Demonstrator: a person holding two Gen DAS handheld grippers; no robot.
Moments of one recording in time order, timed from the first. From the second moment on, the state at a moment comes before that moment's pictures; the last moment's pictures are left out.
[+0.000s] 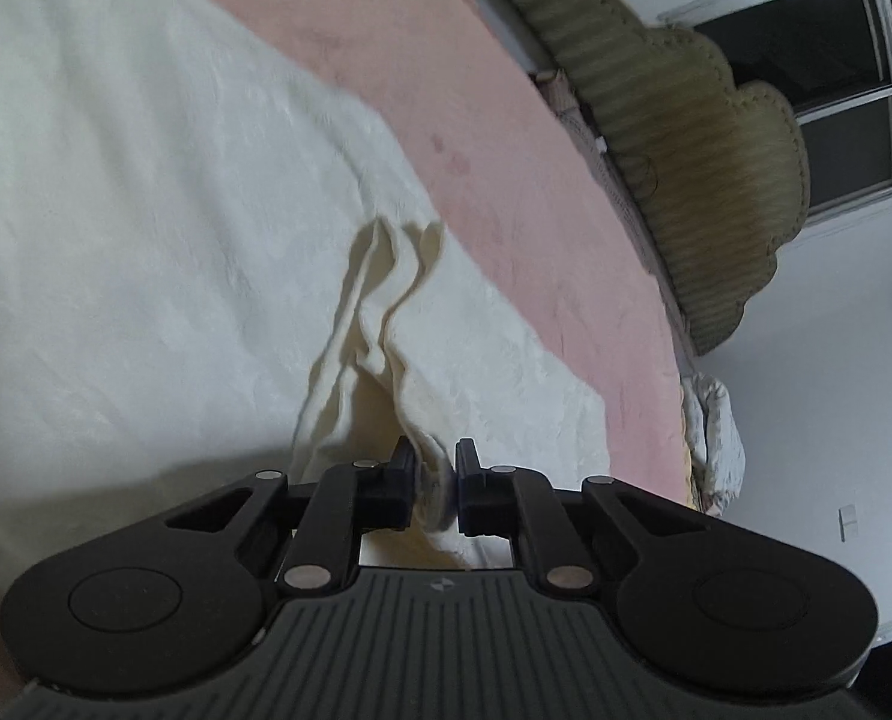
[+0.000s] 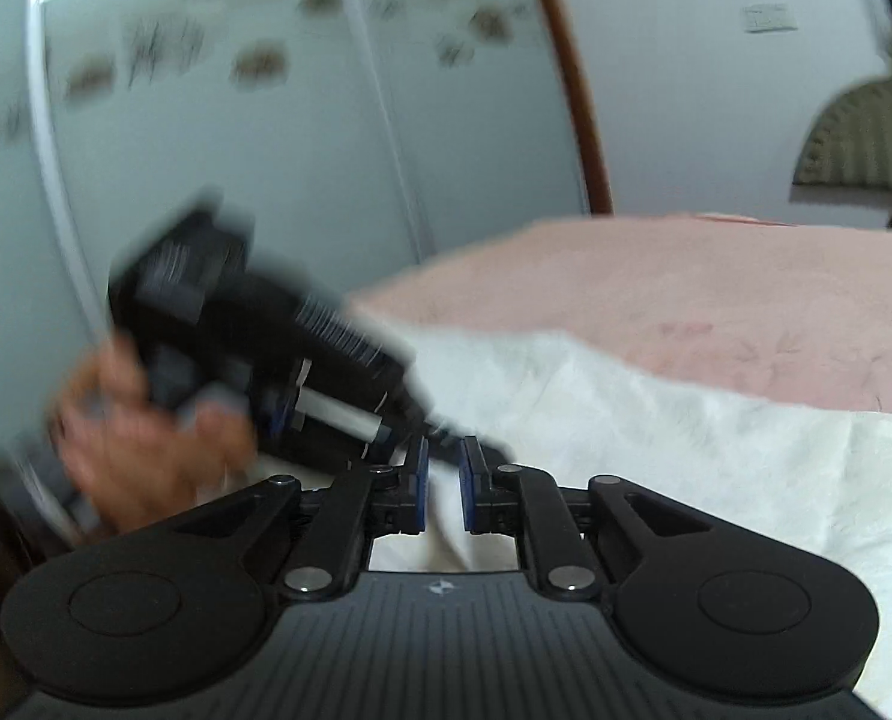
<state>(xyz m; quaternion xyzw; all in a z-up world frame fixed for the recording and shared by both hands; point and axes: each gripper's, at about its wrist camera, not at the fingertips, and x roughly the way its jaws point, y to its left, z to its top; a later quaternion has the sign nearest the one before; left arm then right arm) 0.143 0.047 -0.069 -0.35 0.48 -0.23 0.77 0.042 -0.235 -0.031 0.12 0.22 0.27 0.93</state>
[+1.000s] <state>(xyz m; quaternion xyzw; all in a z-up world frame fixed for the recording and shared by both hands) 0.080 0.111 -0.026 -0.20 0.39 -0.08 0.89 0.070 -0.174 -0.066 0.05 0.31 0.25 0.91</state>
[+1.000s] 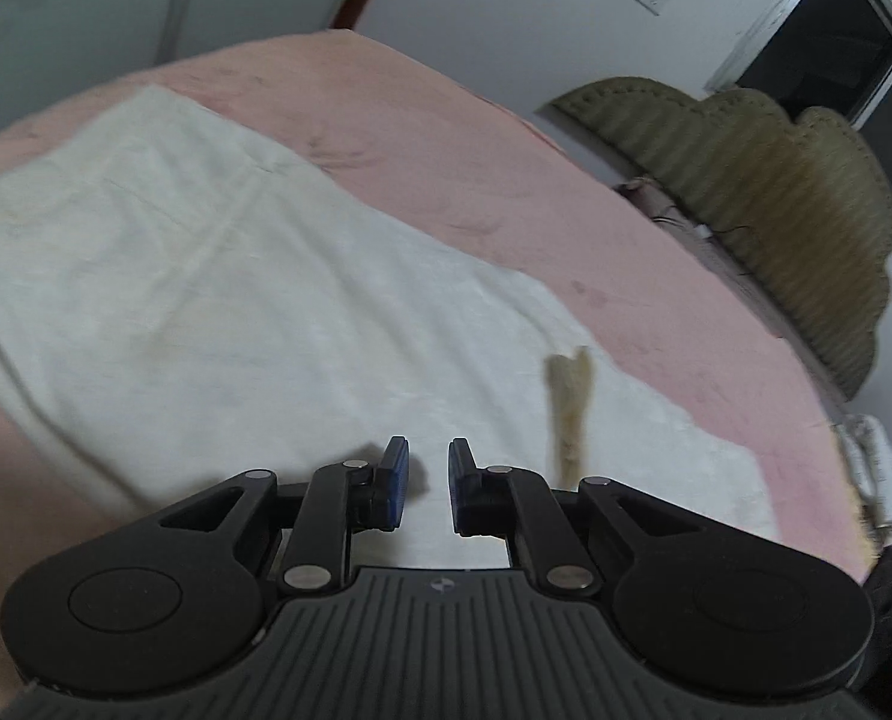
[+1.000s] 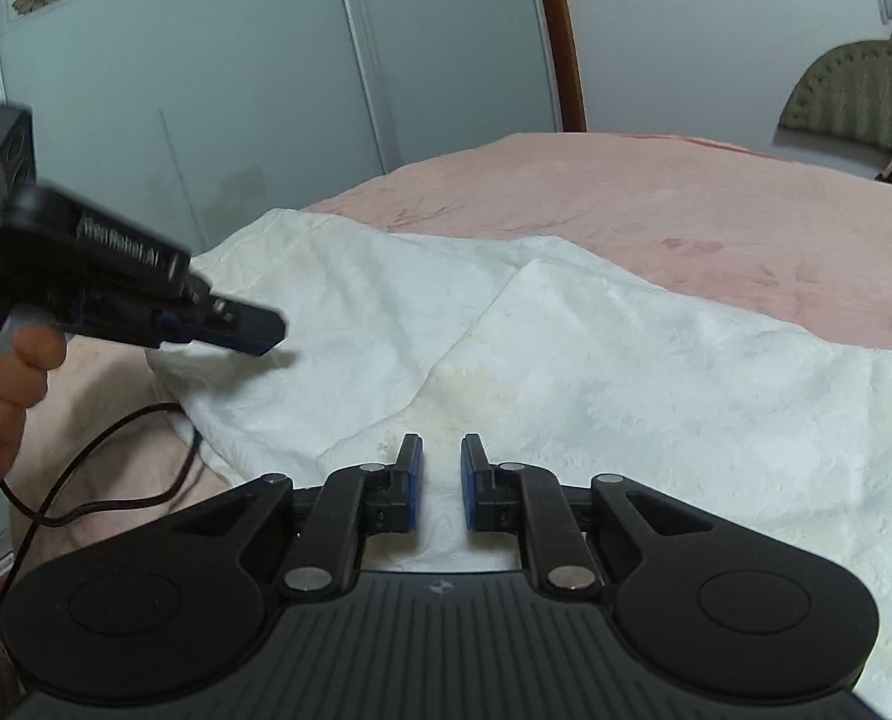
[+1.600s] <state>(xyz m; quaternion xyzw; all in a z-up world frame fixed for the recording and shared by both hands) 0.029 0.232 -0.019 -0.23 0.35 0.09 0.90 0.070 -0.114 -0.044 0.00 0.28 0.34 0.90</state>
